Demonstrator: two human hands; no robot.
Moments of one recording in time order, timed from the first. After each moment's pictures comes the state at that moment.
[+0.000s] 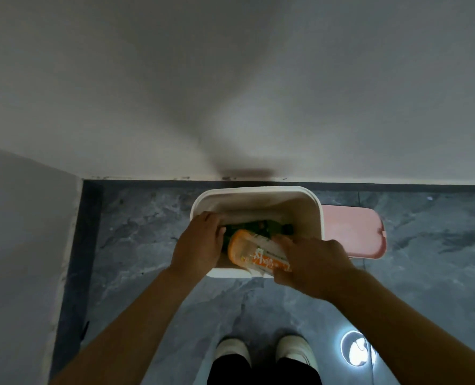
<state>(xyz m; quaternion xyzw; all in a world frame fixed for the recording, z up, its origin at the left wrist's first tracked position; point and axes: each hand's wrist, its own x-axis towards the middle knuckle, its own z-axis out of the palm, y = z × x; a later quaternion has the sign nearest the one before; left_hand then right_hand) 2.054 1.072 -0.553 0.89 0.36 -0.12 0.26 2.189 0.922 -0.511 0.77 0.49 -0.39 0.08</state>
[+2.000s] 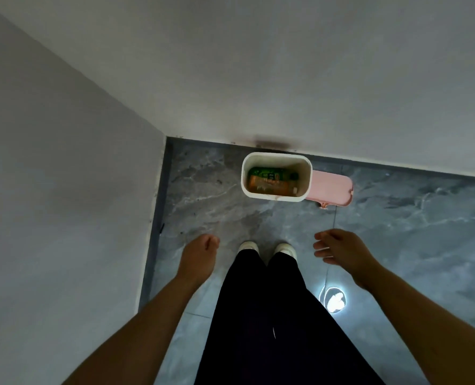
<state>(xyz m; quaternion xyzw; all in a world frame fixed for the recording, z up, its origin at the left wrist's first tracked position) 1.896 0.979 -0.229 0.66 0.59 -0.14 0.45 2.120 0.828 -0.218 0.76 -0.05 -0.59 -0.28</state>
